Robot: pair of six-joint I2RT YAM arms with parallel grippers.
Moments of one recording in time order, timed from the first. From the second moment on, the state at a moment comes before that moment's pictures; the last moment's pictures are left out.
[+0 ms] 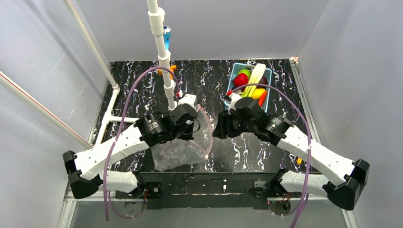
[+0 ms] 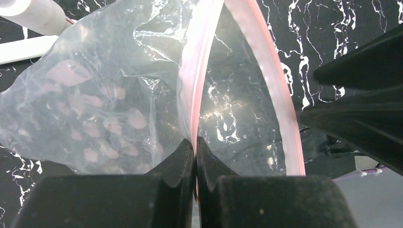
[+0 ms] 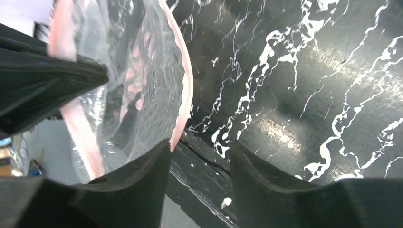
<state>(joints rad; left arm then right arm) -1.05 1.22 1.29 -0.99 -0.36 -0.65 0.88 1.10 1.06 -0.65 -0.14 0.55</state>
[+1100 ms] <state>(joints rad) -1.02 1.20 1.25 -0.91 -0.24 -0.68 0.08 1.61 1.23 -0.53 -0.34 0.64</state>
